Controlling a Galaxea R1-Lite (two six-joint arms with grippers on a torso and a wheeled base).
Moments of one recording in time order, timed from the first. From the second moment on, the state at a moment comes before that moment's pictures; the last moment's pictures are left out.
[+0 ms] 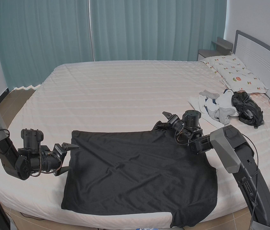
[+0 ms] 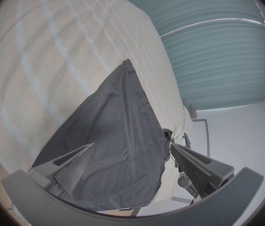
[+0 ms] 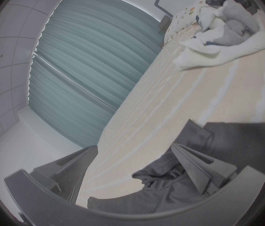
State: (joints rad) left arm 0.00 2.05 -0.54 -0.85 -0.45 -1.05; right arm 0.30 2.90 -2.00 -0.74 0.03 0.94
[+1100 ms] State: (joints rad) left arm -0.01 2.05 -0.54 -0.85 -0.45 -1.05; right arm 0.31 2.86 -1.89 -0.63 -0.04 0.94
